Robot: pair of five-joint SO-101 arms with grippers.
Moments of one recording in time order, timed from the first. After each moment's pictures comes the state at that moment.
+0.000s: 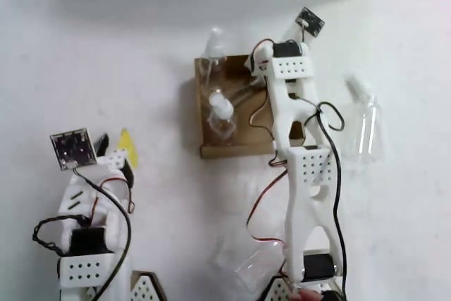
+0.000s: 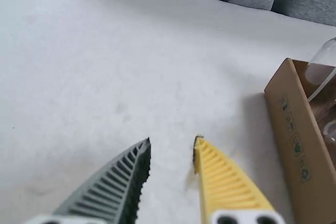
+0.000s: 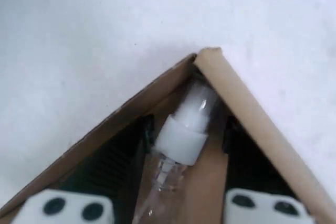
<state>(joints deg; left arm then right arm) -11.0 -91.2 97.7 30.5 11.4 -9.2 56.1 -50.9 67.3 -41.7</state>
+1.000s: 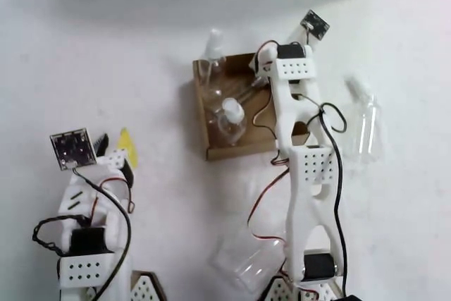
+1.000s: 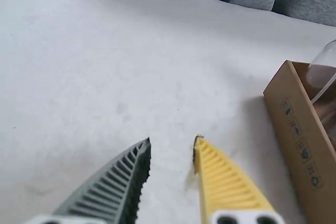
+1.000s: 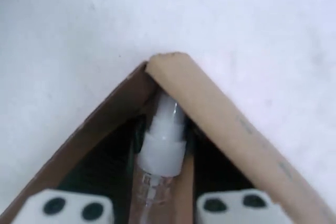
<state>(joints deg) -11.2 -91.2 97.7 30.5 11.4 -8.0 56.6 -50.9 66.2 -42.0</state>
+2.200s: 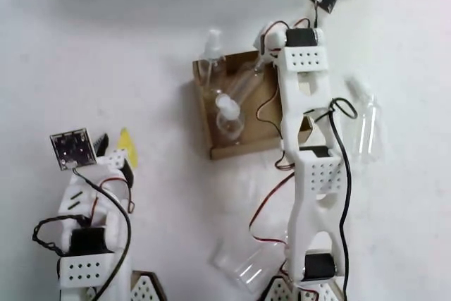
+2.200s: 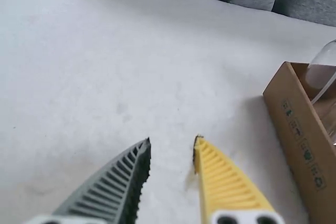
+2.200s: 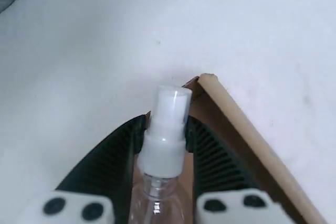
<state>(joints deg) -11.2 -91.2 97.7 30.5 11.4 -7.9 45.5 -50.8 68.1 -34.2</state>
